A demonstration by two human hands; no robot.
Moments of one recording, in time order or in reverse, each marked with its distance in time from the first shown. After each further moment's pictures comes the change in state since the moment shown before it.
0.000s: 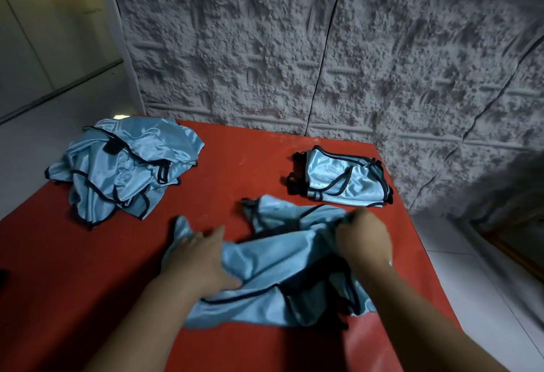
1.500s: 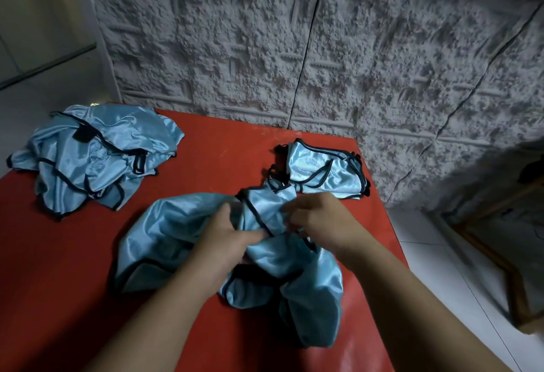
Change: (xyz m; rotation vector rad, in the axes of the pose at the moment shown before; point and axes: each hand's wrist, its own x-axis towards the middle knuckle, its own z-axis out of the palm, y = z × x) left_hand -0.026 0.079 -0.018 -1.445 0.032 0.071; right_hand -0.022 -0.035 -0.041 0.438 -0.584 -0.266
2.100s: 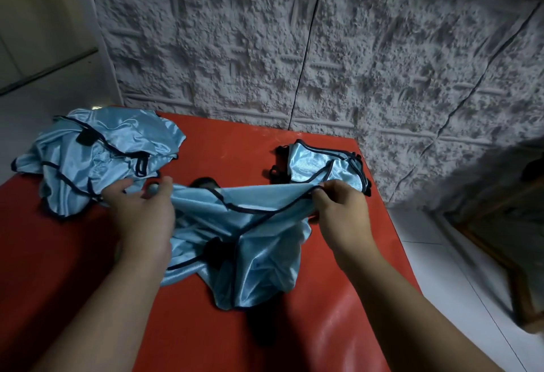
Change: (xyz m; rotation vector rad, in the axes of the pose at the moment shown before) left_hand 0.037 0.005 -0.080 -0.177 0.837 0.249; right_hand -0.005 0.004 0.004 0.218 0.536 -0.094
